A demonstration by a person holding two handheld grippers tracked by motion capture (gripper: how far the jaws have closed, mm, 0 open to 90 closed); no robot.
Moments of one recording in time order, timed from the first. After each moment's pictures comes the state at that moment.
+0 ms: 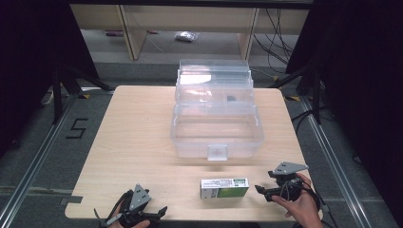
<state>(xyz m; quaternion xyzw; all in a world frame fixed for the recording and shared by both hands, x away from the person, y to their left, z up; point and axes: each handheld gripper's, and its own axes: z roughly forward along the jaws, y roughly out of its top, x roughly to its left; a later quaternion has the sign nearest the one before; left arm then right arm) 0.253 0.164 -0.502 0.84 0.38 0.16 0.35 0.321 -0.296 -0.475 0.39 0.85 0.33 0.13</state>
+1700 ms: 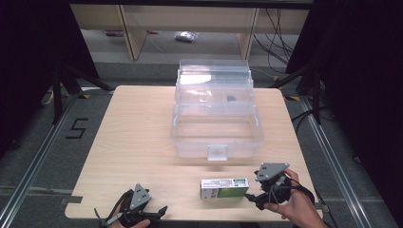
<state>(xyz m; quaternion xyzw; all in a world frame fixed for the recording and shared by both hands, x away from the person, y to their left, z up) 0.254 0.162 -0.504 0.83 0.39 0.16 0.35 0.309 -0.242 -0.428 0.23 0.92 0.28 0.14</state>
